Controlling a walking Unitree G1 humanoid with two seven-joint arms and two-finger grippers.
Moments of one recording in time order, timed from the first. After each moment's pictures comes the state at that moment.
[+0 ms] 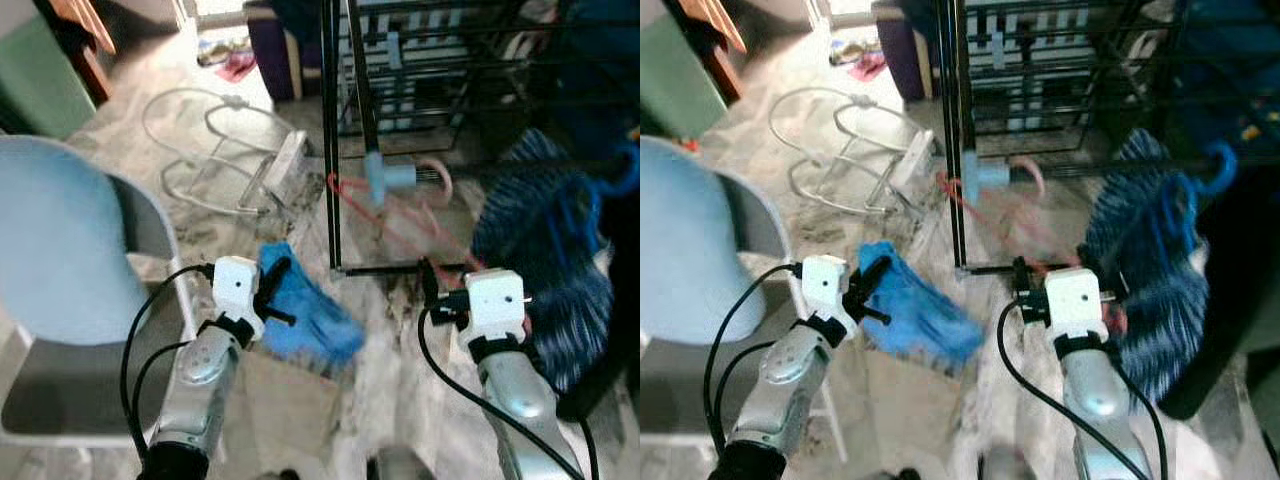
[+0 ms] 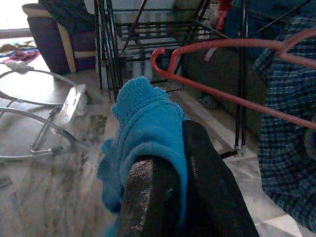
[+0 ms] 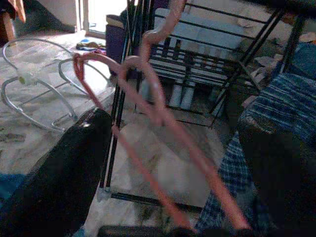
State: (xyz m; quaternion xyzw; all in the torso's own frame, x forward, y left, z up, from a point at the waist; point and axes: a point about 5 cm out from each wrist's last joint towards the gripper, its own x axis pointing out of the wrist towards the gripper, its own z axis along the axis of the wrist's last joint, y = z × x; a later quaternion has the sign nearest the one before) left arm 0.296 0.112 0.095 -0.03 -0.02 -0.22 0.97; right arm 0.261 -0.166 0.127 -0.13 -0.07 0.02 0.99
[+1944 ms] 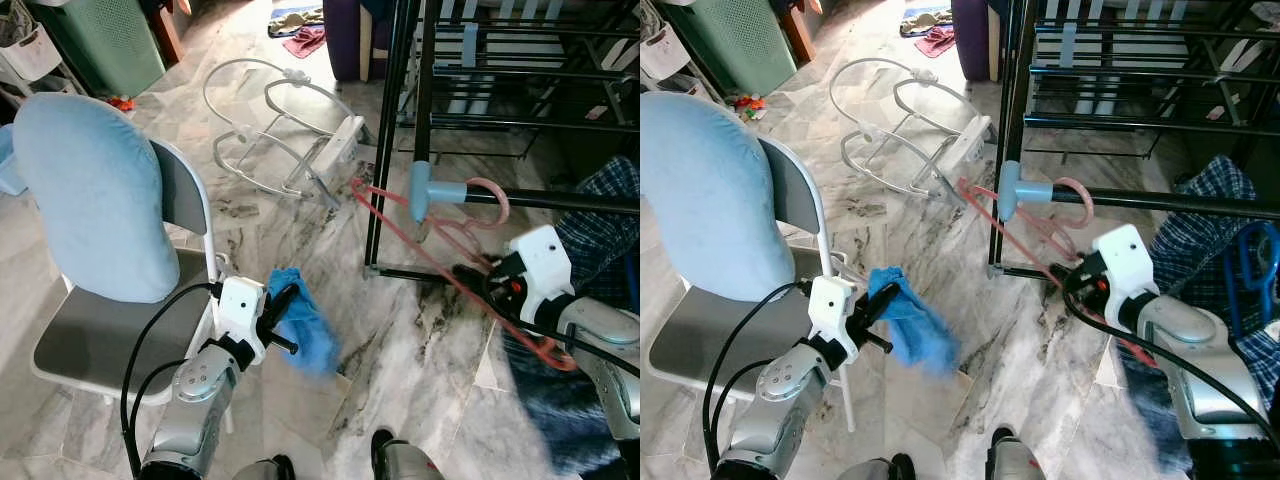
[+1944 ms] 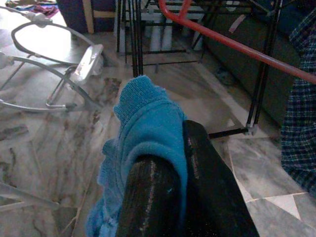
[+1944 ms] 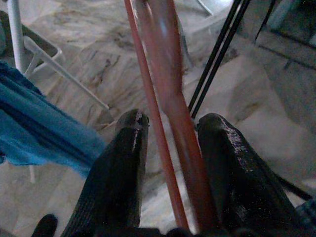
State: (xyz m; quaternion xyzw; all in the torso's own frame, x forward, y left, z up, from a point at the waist) left arm 0.279 0.117 0.075 -0.03 0.03 -0.26 0.96; right arm 0.289 -0.233 0.150 -0.11 0.16 0.20 0.96
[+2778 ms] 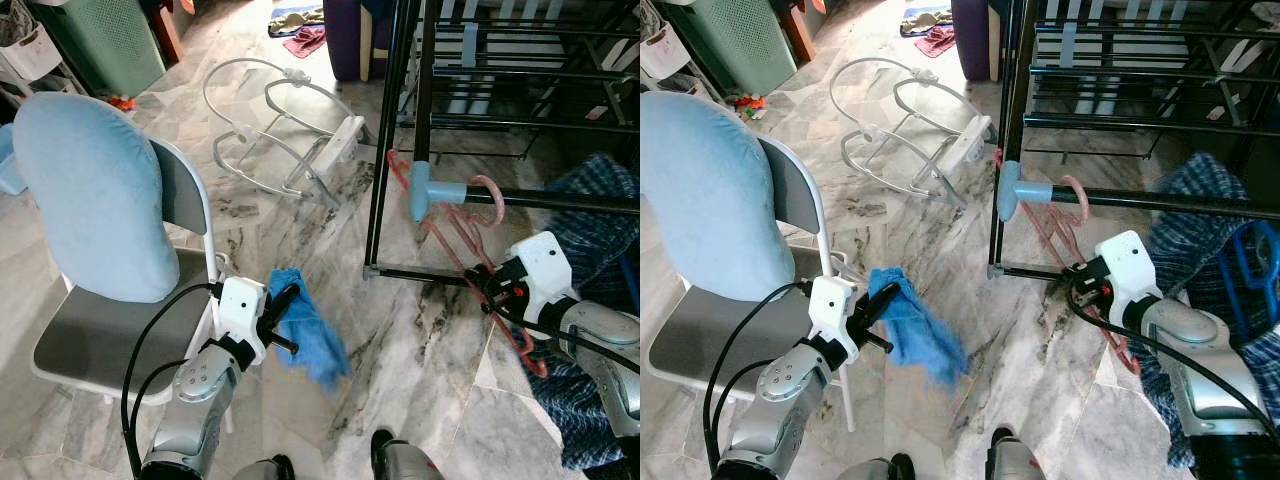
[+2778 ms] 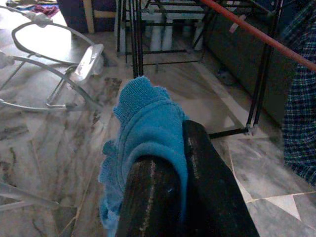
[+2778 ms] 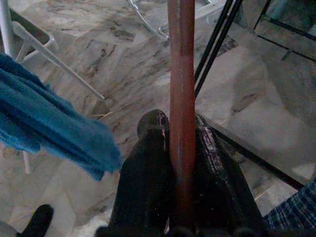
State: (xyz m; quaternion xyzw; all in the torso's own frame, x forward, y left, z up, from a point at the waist) left arm 0.279 0.117 0.075 -0.03 0.03 -0.26 0.96; right arm 0.291 -0.240 0.145 -0.12 0.17 0.20 0.96
